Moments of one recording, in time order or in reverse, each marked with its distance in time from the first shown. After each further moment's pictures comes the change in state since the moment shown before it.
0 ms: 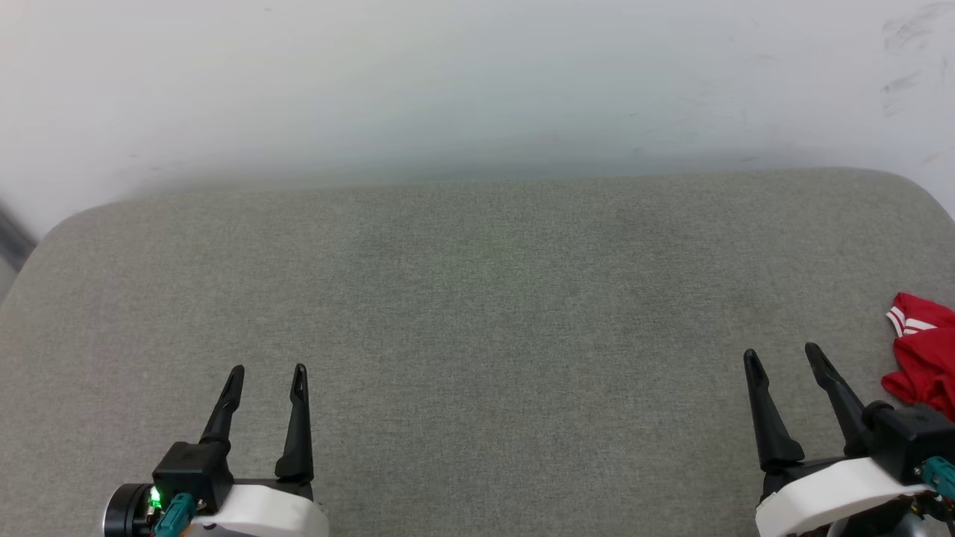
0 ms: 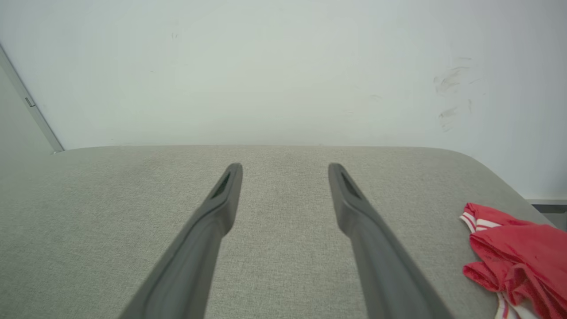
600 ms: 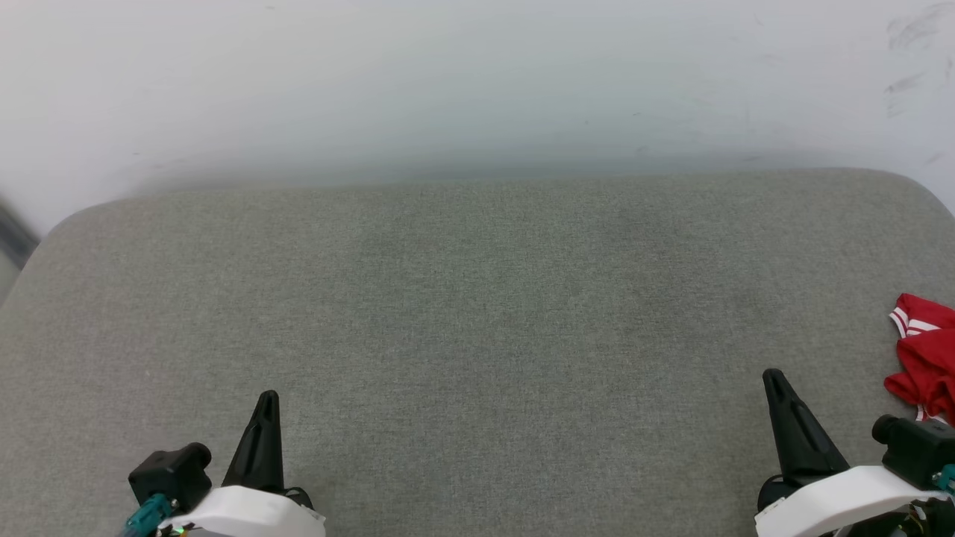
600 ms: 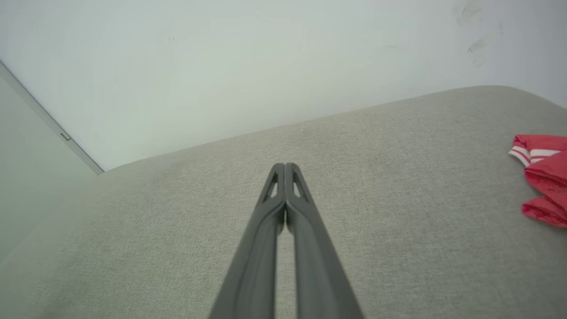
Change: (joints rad) left arm 0.009 -0.038 0.038 0.063 -0.199 -0.037 0.063; right arm 0.006 -0.001 0.003 0.085 0.236 0.000 0.007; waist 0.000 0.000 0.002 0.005
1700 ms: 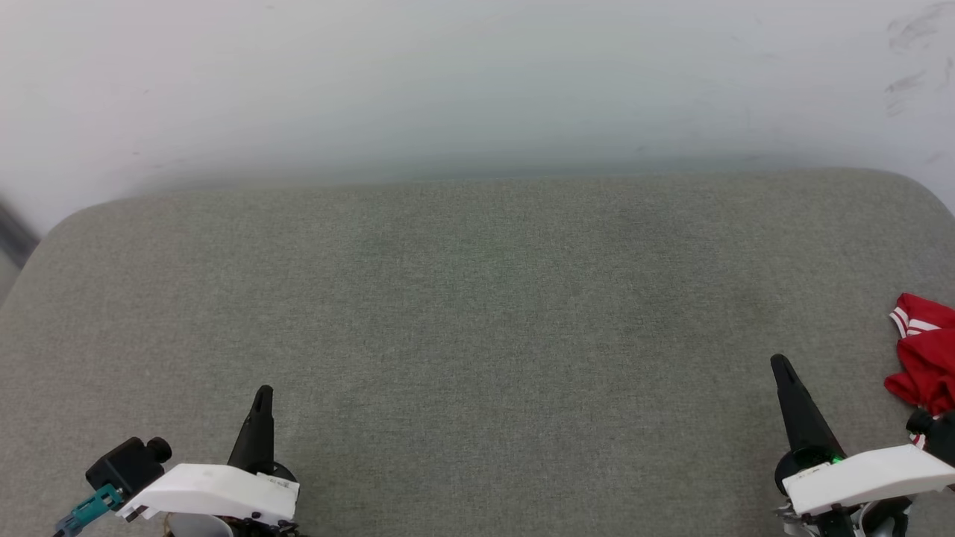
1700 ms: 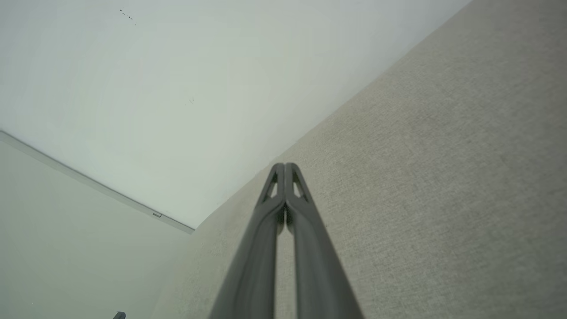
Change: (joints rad) left arm -0.058 -0.036 0.077 0.057 -0.477 -0.051 0.126; right arm -0.073 -0.012 -0.014 0.111 0.529 0.000 0.022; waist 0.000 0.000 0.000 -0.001
